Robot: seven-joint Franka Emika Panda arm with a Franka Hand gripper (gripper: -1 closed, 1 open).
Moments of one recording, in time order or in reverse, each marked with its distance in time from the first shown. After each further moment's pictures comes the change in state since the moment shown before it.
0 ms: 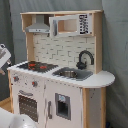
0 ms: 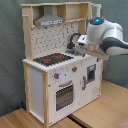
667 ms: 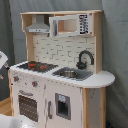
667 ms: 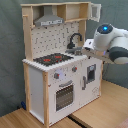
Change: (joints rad) arm 0.112 -0.107 -0.039 -0.108 -0.057 0.005 0.006
